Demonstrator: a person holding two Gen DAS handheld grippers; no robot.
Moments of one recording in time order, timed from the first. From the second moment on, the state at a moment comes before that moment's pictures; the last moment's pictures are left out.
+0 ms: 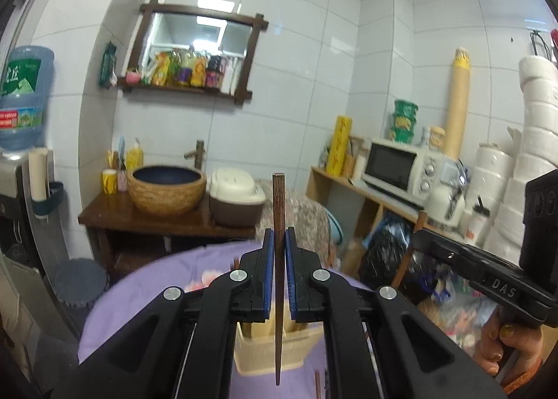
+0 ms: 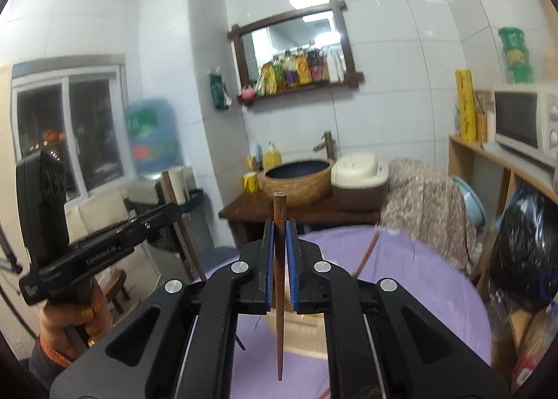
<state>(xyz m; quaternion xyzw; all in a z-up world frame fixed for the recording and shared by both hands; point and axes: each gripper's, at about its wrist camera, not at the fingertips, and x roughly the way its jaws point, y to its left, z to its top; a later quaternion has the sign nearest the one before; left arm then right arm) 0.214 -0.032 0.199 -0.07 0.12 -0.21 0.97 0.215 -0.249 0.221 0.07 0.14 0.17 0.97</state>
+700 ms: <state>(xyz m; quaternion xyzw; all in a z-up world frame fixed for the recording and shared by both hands) 0.302 -0.064 0.115 -0.05 0.18 -0.15 0.97 0.316 -0.245 0.140 0.06 0.18 0.10 0.98</state>
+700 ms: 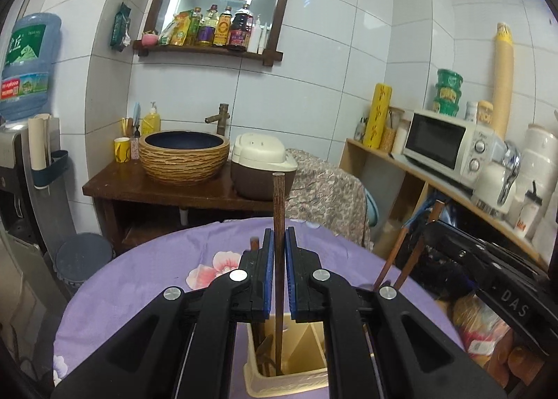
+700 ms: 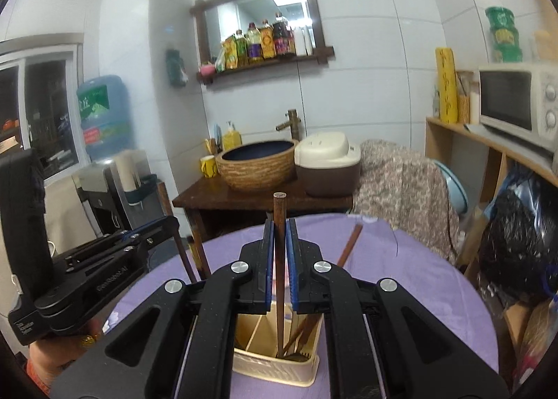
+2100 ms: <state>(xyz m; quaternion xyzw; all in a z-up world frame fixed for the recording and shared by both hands) 0.163 -0.020 -0.006 -0.03 0.24 -0.15 0.96 0.168 -0.263 0.003 0.05 0.27 0.01 0.96</state>
